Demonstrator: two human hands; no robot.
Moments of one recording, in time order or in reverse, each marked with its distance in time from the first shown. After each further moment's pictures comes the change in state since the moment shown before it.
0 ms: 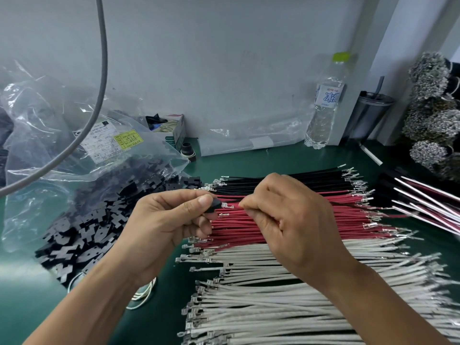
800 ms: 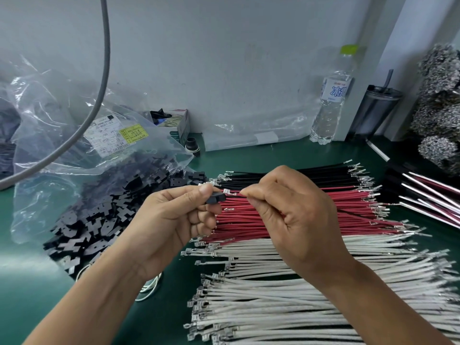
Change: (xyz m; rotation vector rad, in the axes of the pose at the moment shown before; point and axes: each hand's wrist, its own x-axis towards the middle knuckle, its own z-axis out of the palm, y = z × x) left_hand 0.001 0.002 0.002 -0.126 -0.031 -0.134; right_hand -0.001 -0.005 0.008 0.118 0.129 0.056
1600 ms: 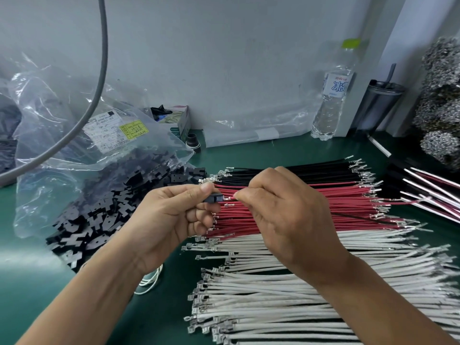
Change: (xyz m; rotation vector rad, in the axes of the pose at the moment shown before) left_hand 0.002 -0.003 -0.004 0.043 0.012 -0.045; right_hand -0.004 0.001 0.007 -0.237 -0.035 -0.218
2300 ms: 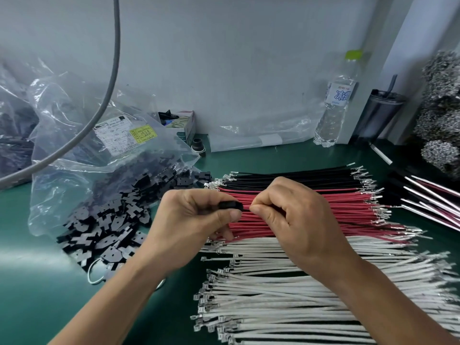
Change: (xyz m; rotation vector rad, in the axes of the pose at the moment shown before) left_hand -0.004 -0.012 0.011 0.450 0.031 0.409; right_hand 0.004 0.004 -0.010 0.249 -0.178 0.286
